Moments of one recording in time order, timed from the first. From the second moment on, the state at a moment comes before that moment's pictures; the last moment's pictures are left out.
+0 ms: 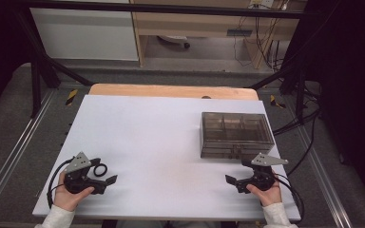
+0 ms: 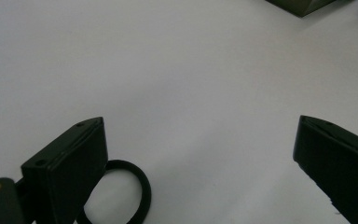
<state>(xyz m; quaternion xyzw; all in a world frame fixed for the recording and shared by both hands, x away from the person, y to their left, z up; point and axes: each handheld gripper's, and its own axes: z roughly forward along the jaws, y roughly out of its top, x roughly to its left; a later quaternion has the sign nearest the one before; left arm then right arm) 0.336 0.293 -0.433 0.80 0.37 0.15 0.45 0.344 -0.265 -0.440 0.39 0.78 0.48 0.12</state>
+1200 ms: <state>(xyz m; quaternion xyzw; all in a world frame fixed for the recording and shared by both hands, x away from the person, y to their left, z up) 0.336 0.293 -0.435 0.80 0.38 0.15 0.44 0.339 -0.263 -0.430 0.37 0.81 0.41 0.19</state>
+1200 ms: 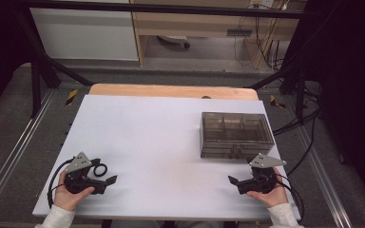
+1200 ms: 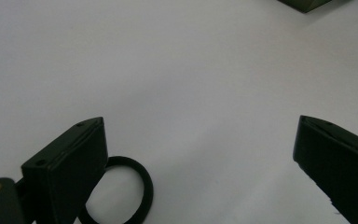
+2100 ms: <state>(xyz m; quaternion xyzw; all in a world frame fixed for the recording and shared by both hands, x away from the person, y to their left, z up) 0.337 0.292 -0.435 0.80 0.38 0.16 0.44 0.340 -0.239 -0.431 0.27 0.87 0.29 0.28</state>
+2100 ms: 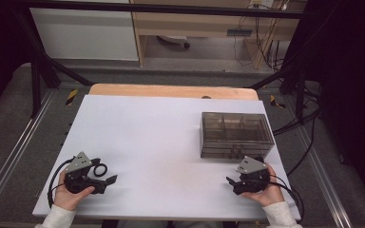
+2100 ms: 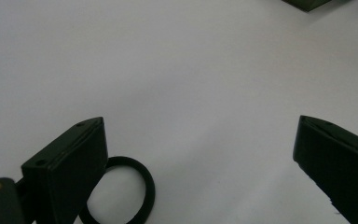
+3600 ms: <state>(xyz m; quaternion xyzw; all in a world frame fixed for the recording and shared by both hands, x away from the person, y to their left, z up) 0.337 0.292 -0.435 0.80 0.37 0.16 0.44 0.337 -0.222 -0.452 0.12 0.88 0.17 0.44</state>
